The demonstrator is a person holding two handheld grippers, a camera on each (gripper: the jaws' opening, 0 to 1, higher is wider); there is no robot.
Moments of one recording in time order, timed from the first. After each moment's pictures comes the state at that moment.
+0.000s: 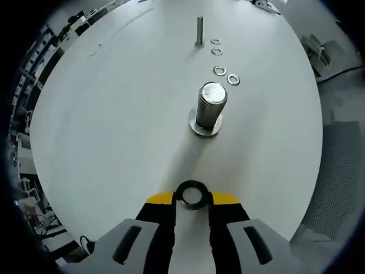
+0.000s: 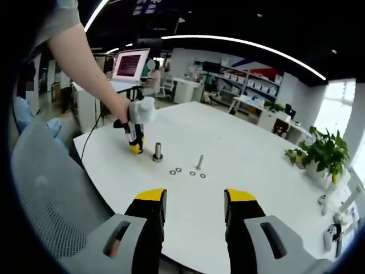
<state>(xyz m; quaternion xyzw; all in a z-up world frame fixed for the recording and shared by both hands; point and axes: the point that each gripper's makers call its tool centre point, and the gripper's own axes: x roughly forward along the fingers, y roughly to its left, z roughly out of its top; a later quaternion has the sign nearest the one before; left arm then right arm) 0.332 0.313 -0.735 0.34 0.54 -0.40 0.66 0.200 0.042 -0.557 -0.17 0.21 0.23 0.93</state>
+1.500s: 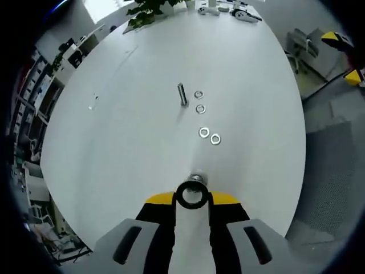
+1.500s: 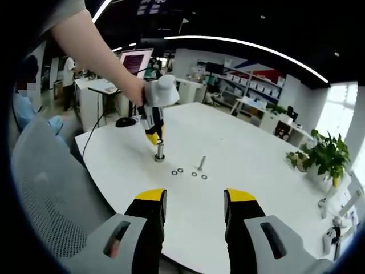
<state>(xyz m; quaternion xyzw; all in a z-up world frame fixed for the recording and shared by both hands) 0.362 0.244 -0.670 0.37 0.47 -0.45 0.67 0.199 0.045 -0.557 -0.18 0.21 0.24 0.93</state>
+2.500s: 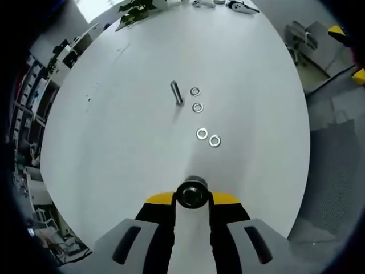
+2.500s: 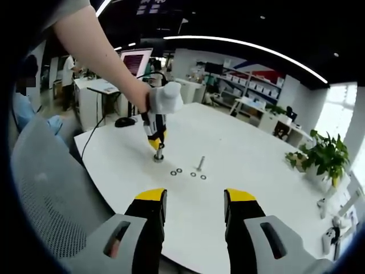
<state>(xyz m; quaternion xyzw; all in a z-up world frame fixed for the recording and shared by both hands) 0.362 0.235 -0.683 0.40 0.47 -0.44 0.65 0.199 0.045 -0.555 -0.18 0.20 0.24 0.93</state>
